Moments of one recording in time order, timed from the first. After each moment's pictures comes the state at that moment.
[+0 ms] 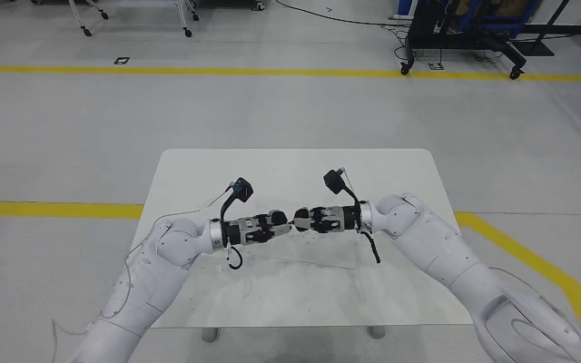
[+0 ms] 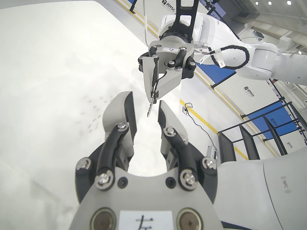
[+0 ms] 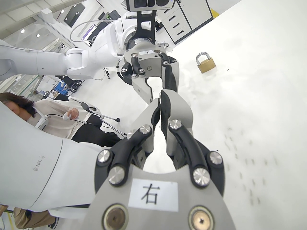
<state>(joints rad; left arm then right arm) 1.08 -1.12 -1.02 -1.28 0.16 -0.82 -0.74 -0.80 -1.14 0.65 -0.99 0.10 -1.01 0.72</state>
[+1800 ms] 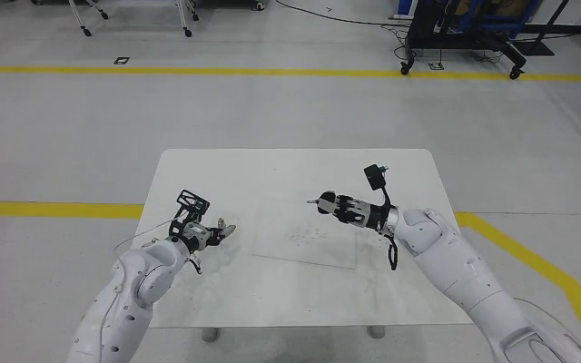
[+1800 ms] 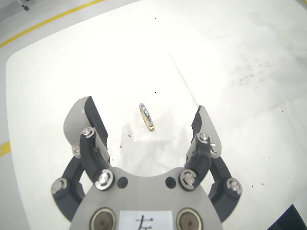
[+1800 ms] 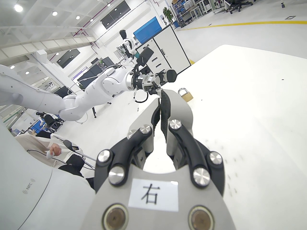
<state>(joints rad) 1.43 -1.05 -1.32 -1.62 1.10 -0.31 -0.48 -1.01 -1.06 0.89 -1.13 -0.08 -1.01 0.41</state>
